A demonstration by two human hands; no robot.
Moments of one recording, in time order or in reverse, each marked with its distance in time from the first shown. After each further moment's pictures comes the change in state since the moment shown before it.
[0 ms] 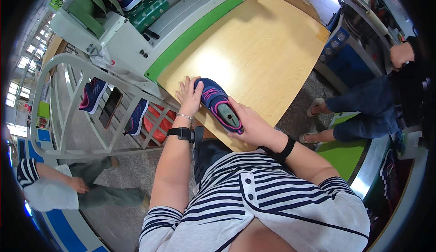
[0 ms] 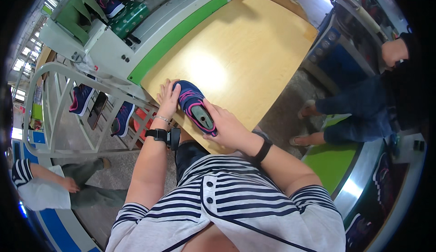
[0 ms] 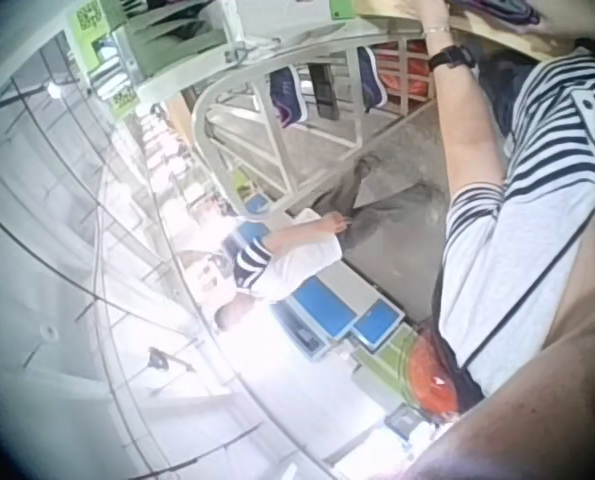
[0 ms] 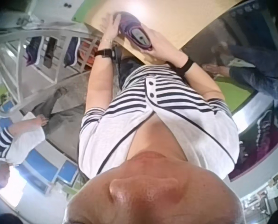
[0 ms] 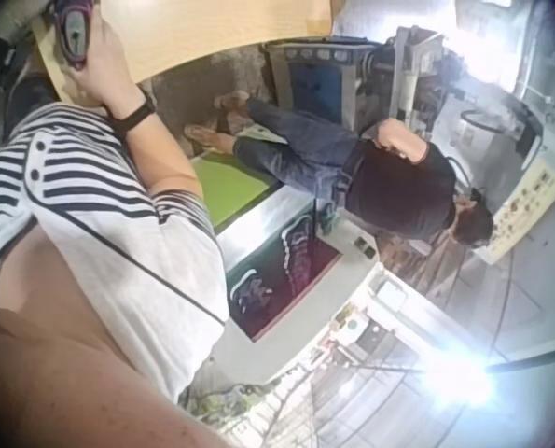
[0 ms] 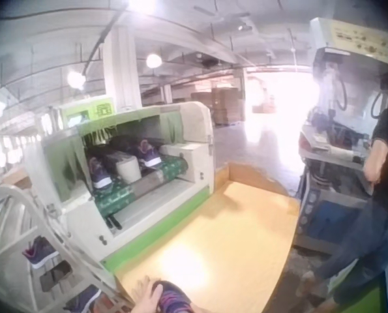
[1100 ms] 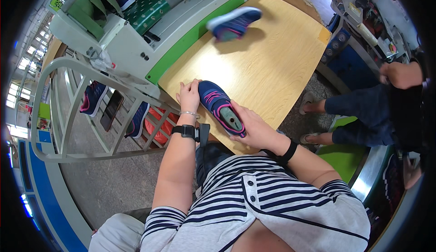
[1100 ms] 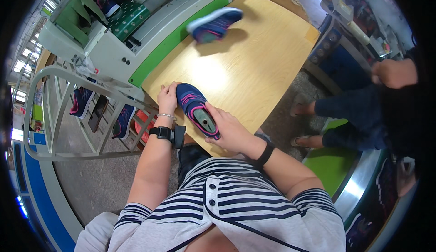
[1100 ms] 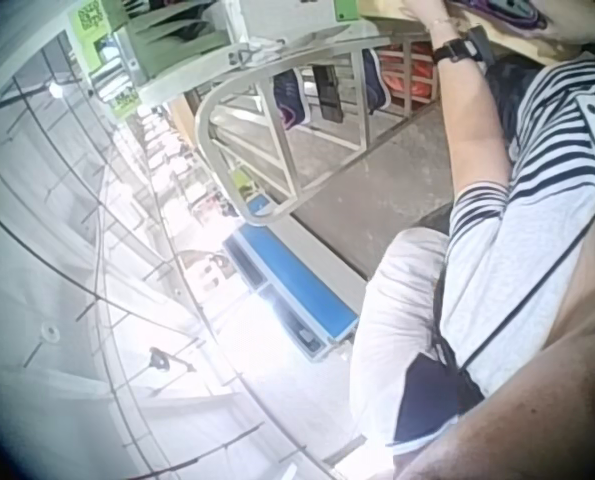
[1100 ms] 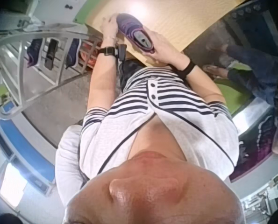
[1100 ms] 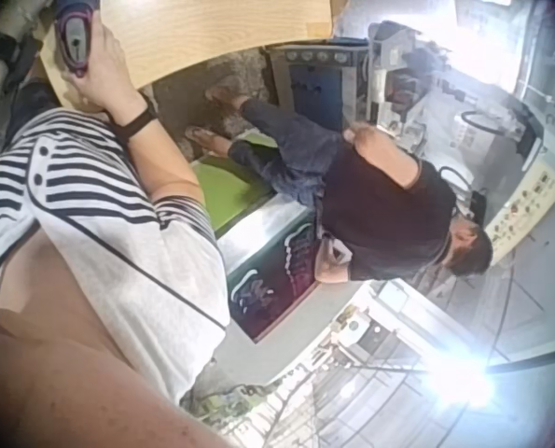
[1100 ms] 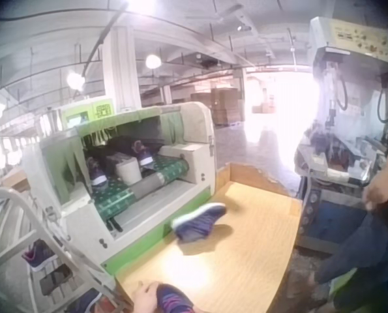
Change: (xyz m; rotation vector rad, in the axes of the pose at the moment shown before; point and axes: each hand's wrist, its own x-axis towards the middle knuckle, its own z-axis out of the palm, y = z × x) left_hand 0.025 -0.002 0.003 -0.291 0.153 -0.144; right_hand -0.002 -0.001 -0.001 0.009 -0.001 -0.006
